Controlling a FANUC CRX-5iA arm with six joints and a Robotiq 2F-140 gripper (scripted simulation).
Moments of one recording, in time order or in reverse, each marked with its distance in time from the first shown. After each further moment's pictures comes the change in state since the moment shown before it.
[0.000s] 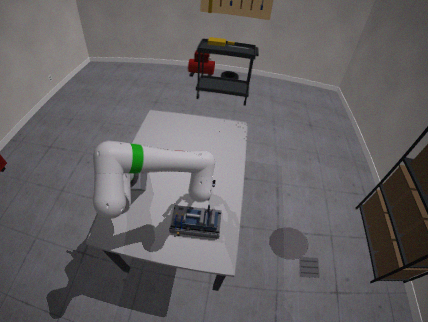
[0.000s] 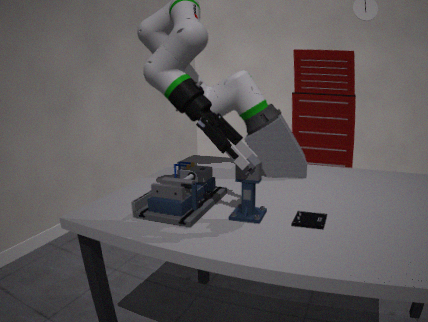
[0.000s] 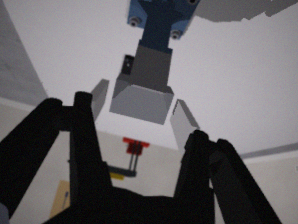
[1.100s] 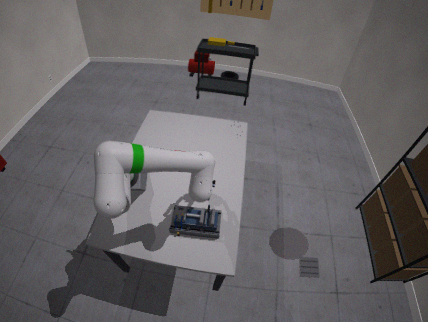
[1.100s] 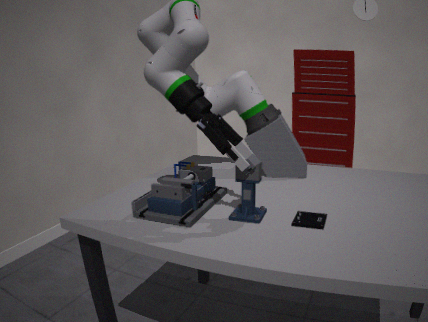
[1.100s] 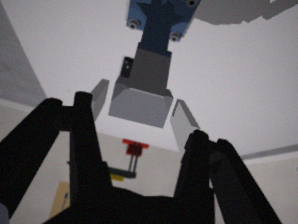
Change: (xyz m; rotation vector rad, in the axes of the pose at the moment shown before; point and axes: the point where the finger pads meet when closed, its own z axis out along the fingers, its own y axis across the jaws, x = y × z) arm 0.003 0.000 0.003 0.000 0.005 0.000
